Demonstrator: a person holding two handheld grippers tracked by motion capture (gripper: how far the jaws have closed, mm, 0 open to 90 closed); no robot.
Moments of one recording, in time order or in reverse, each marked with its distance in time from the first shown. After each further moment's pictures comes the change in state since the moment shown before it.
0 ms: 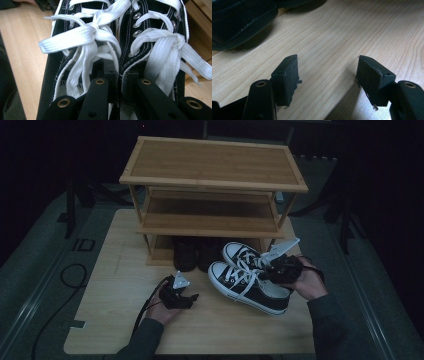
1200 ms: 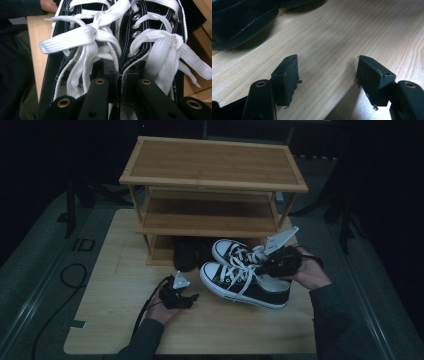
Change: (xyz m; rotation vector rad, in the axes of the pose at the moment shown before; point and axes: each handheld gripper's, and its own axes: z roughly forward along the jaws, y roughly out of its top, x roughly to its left) left arm 0.000 0.000 0.000 0.000 0.002 -0.001; right arm 0.001 0.032 -0.021 -0.028 0.104 -0.126
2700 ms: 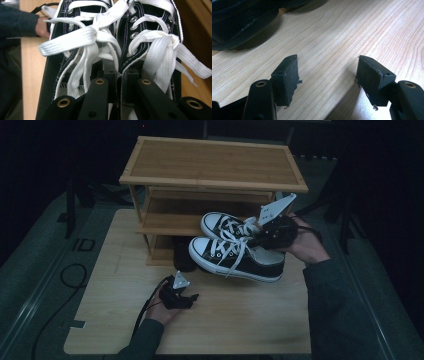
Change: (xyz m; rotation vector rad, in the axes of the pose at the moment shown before) left arm 0.000 0.000 0.000 0.001 0.002 0.001; right arm -0.022 0.070 -0.034 -0.059 -0.068 -0.088
